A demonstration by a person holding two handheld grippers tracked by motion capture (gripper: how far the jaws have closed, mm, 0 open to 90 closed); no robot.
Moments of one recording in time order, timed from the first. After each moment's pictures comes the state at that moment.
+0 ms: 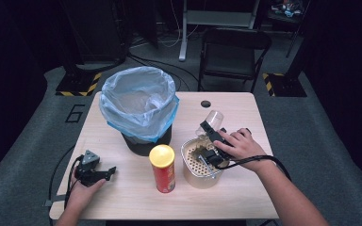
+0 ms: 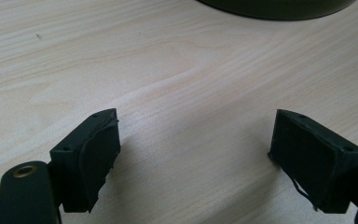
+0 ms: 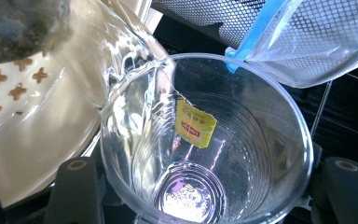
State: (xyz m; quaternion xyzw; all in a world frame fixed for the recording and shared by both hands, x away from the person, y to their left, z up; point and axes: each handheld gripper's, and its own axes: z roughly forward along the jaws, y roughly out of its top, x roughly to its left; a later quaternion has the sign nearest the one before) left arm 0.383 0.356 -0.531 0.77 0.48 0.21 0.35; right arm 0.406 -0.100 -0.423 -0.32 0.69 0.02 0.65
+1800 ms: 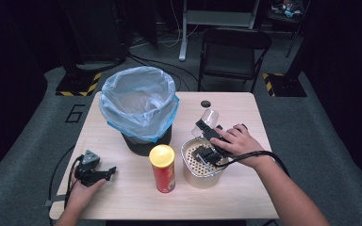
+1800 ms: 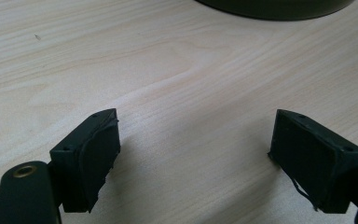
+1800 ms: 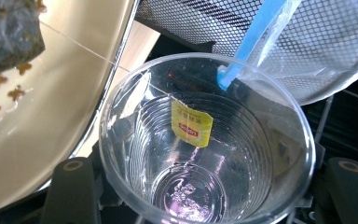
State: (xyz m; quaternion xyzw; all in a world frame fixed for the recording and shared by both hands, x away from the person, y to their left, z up) left arm 0.384 0.356 -0.531 0.77 0.48 0.21 0.35; right arm 0.410 -0.093 -0.413 -0.34 0.70 0.04 0.63
